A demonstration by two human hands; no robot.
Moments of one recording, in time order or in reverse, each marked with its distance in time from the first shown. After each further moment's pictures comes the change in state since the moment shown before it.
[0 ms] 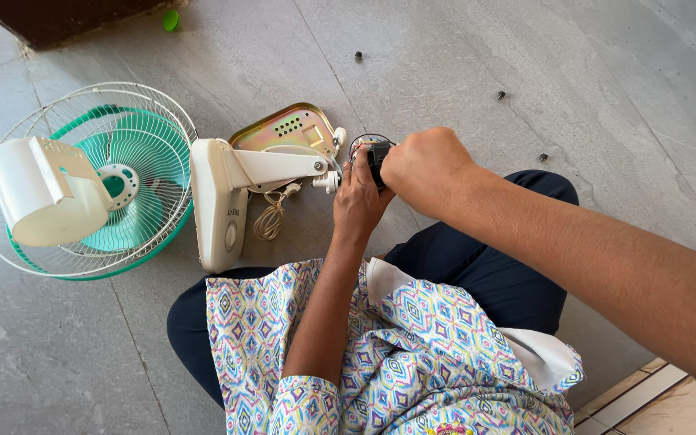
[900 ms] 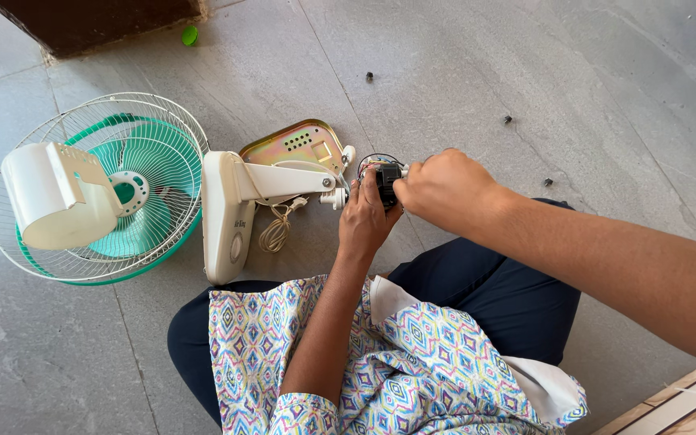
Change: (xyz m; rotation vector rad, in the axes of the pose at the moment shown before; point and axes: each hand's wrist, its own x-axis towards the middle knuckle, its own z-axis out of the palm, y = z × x) left_hand -0.001 -0.002 0.002 0.057 -0.004 0.013; right_hand -0.006 0.019 0.008 -0.162 0.158 -0.194
